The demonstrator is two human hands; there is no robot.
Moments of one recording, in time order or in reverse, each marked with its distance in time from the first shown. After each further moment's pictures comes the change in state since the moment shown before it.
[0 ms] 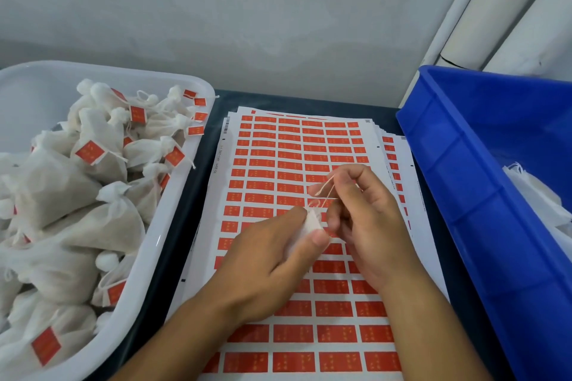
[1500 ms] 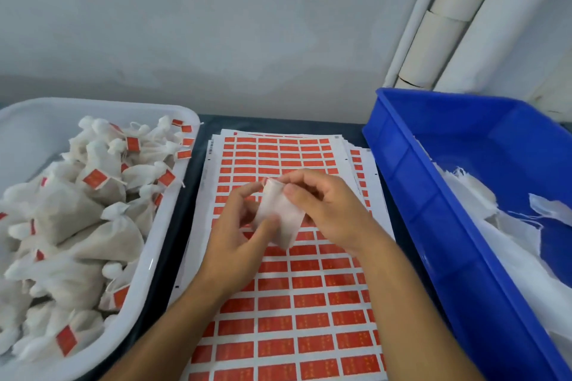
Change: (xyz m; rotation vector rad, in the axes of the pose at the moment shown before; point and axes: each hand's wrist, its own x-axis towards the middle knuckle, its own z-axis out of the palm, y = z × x) left_hand 0.008 0.003 -0.007 -0.317 0.281 -0.164; right_hand 0.015 -0.027 -0.008 -0.490 -0.207 -0.104
